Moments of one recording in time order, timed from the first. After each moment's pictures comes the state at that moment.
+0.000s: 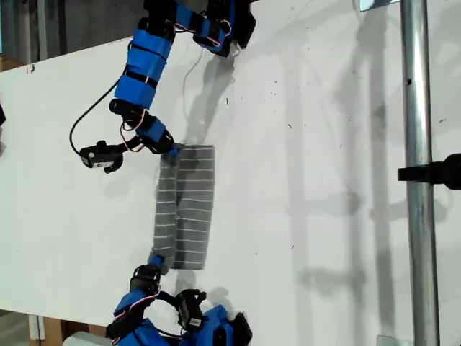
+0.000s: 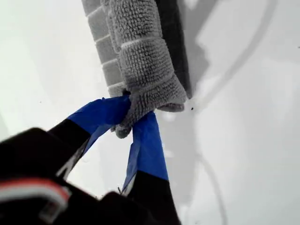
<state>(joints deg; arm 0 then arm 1) -41.6 123.0 109.5 75.1 -38.8 24.2 82.8 74.8 77.2 26.6</state>
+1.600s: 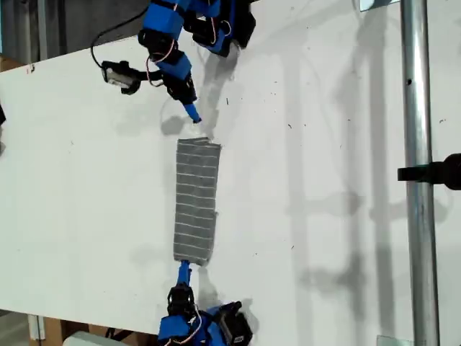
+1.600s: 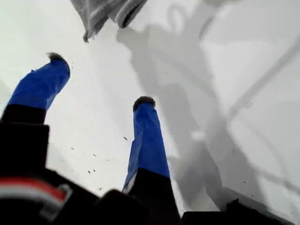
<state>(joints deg) -27.2 185.5 158.1 68.6 -57.7 24.9 150.9 144.6 72.3 56.2</state>
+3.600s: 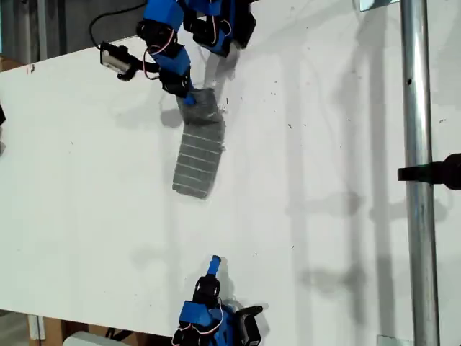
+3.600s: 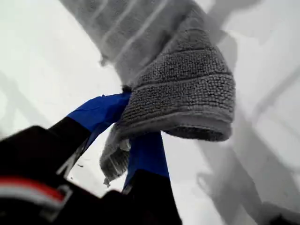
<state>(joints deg) -10.5 198.9 175.2 65.0 -63.1 22.0 142.5 137.0 66.8 66.6</state>
